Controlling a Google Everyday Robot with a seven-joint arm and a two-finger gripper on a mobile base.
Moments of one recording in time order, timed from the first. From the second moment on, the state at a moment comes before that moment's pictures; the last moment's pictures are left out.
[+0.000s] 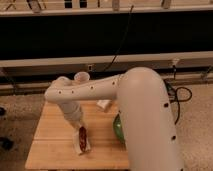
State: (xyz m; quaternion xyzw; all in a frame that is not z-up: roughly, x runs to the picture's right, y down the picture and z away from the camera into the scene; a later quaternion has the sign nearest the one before) arm -0.127 0.210 0.766 -0.38 -0.23 -0.67 0.59
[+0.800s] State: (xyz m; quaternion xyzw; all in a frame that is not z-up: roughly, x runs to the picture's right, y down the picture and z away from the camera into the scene) arm -0.145 0.224 0.770 -0.37 -0.27 -0.68 0.58
